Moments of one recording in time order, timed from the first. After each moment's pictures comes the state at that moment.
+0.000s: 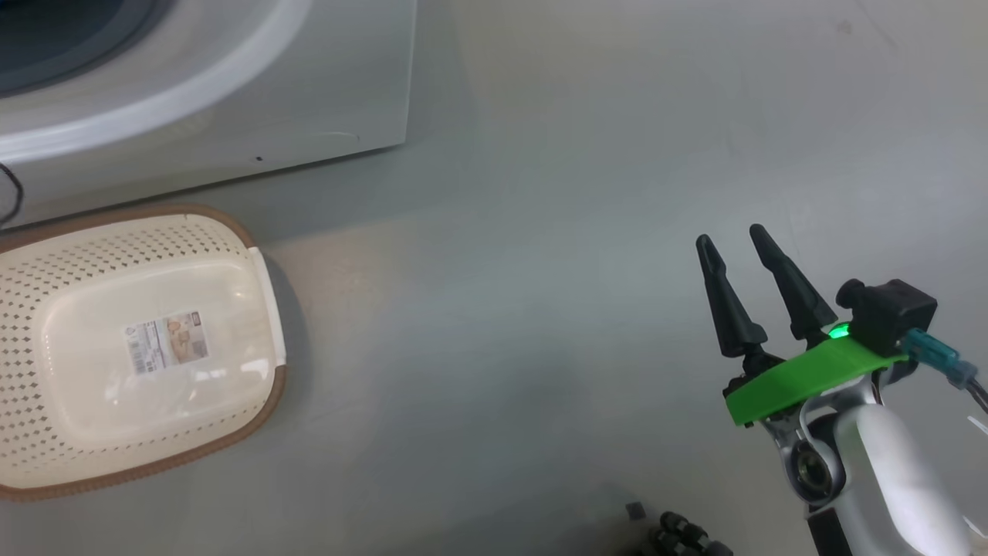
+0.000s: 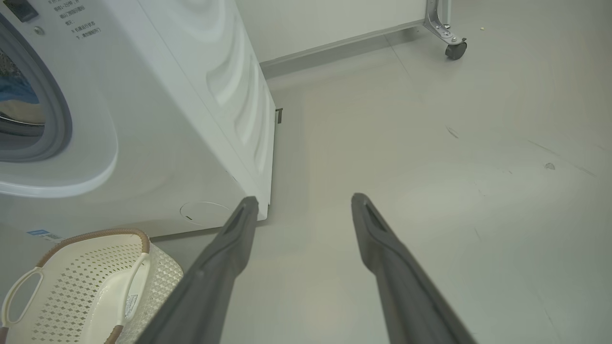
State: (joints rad) left arm -1.01 0.46 -0.13 0.63 -0.50 -0.08 0.24; right arm -0.23 -0.04 0.10 0.21 0.32 0.13 -0.19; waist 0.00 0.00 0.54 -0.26
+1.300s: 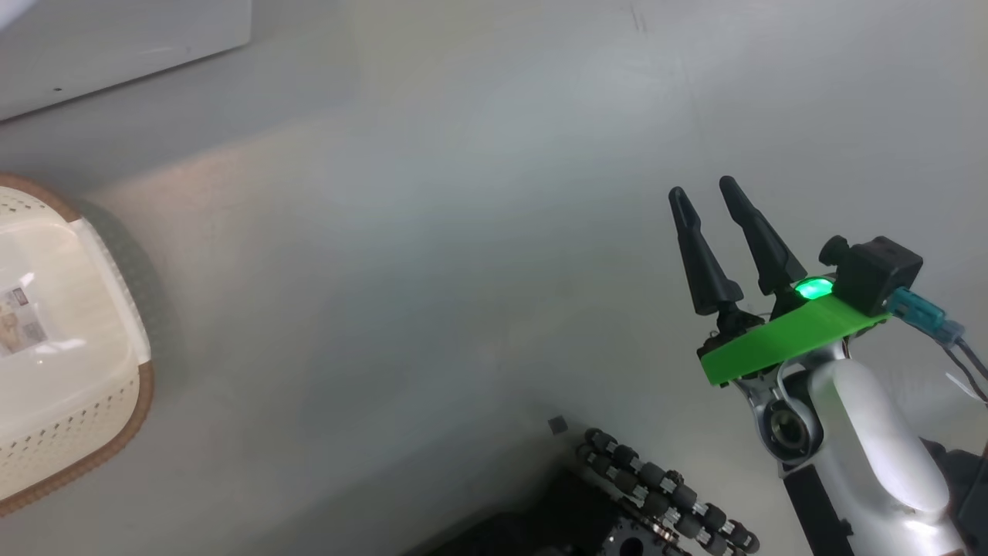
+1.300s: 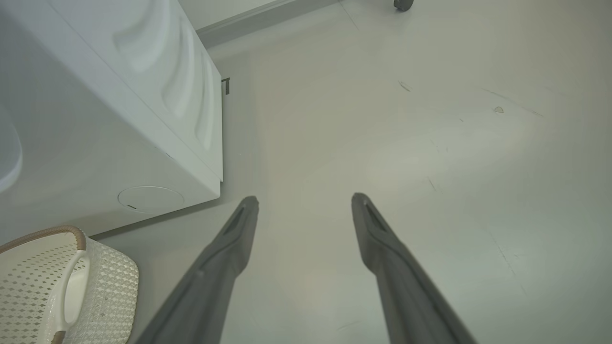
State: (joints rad) left arm -1.47 0.64 -0.08 0.83 -0.36 0.04 -0.13; right arm -0.35 -0.04 0.19 0.28 0.44 0.13 -0.25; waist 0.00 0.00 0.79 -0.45
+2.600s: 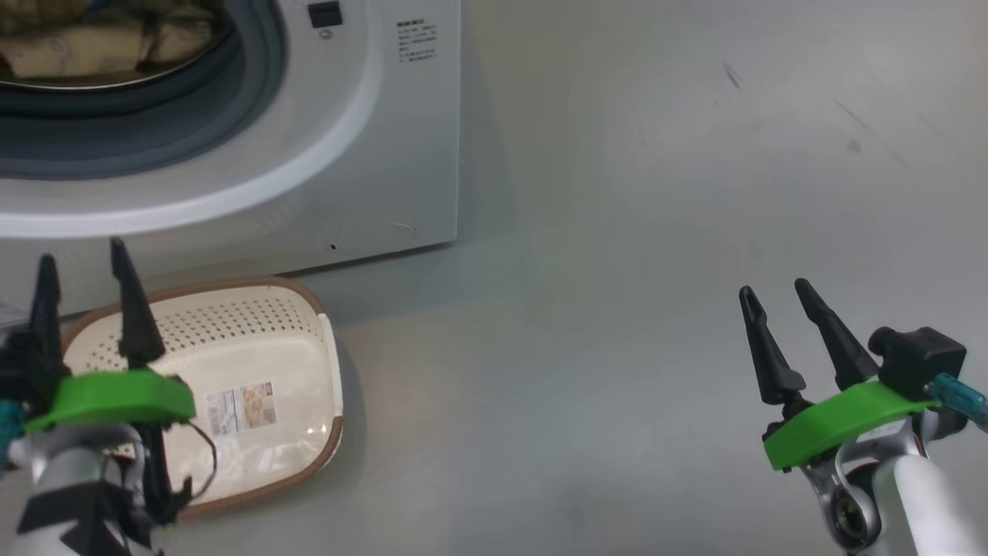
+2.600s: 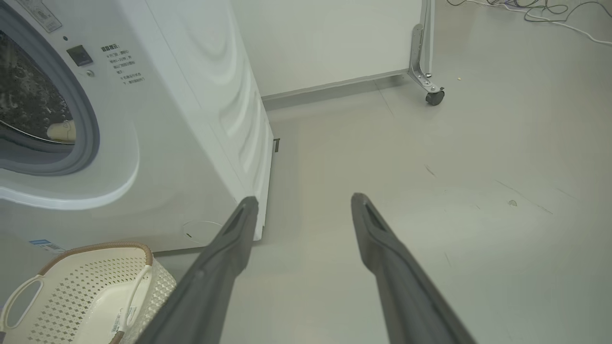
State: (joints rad) left arm -0.35 0.24 -0.01 0.30 -0.35 0.12 -0.26; right arm -0.11 -0.04 -0.01 0.16 0.23 0.13 -0.13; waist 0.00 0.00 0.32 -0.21
